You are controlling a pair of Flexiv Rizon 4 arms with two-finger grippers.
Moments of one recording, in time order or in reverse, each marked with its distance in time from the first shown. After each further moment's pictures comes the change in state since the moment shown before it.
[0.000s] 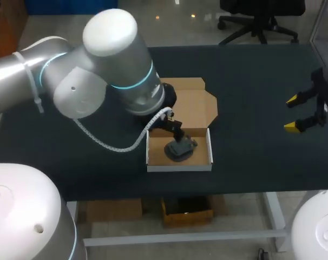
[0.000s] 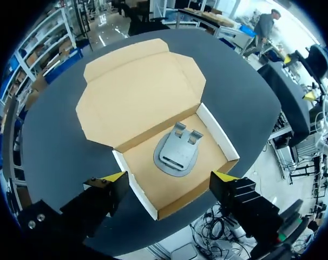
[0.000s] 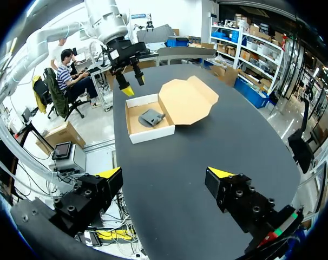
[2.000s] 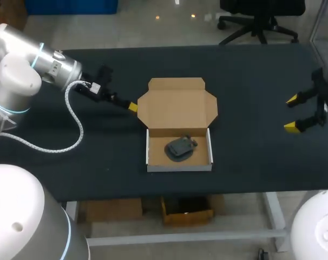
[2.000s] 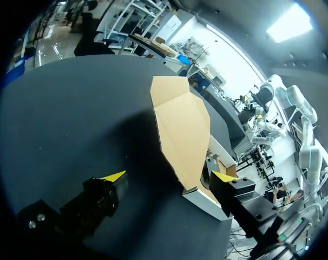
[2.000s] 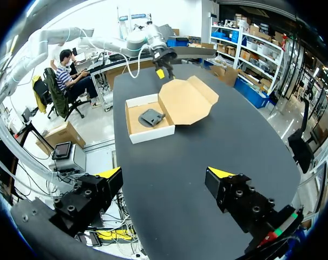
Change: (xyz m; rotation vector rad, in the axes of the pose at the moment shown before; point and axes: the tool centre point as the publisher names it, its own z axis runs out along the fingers) left arm -0.163 -0.061 0.051 0.235 0.698 0.153; right arm 0.000 0.000 0.000 0.000 0.000 0.000
